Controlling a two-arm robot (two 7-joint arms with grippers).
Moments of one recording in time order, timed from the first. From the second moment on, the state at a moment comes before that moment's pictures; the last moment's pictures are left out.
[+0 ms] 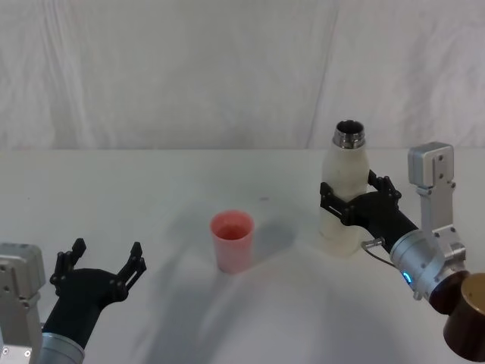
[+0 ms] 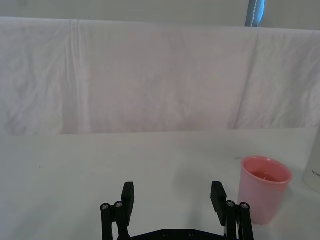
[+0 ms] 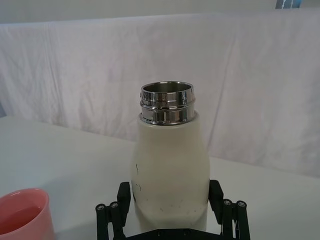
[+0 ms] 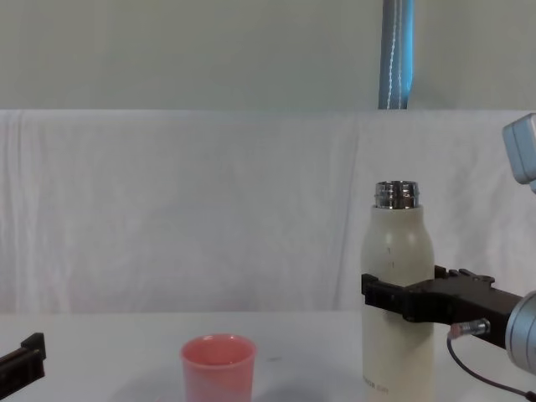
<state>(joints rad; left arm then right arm) 0.27 0.24 0.04 -1.85 -0.25 -0.02 -0.02 0.28 0.11 -0.26 -1.39 0.17 0.05 0.21</state>
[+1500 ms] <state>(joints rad) 0.27 0.24 0.04 -1.85 -0.25 -0.02 -0.02 0.12 0.18 -0.20 -1.58 0.28 0.12 0.22</state>
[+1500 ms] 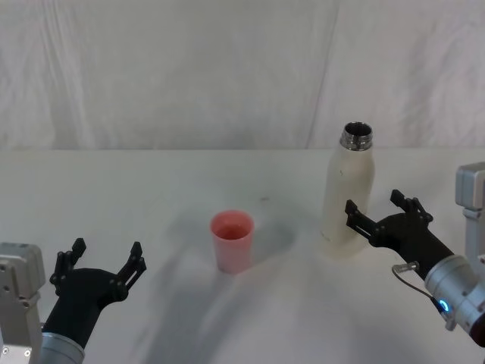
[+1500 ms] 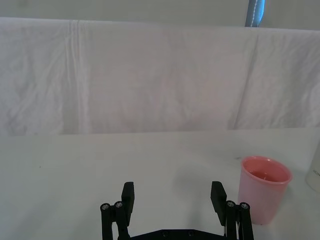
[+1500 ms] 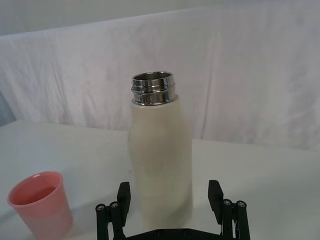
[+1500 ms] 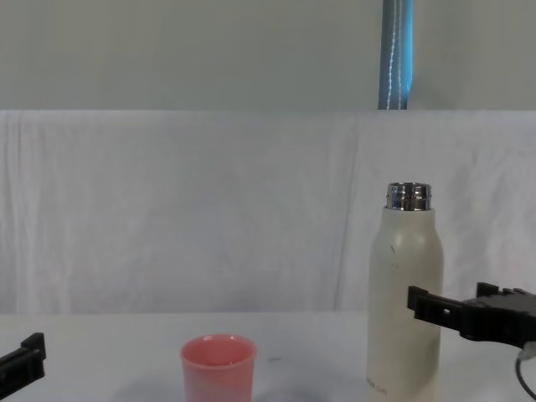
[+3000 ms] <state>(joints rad) 0.27 0.24 0.04 -1.85 -0.25 -0.02 -0.02 0.02 0.14 -0.18 -1.58 0.09 -0.17 0.14</state>
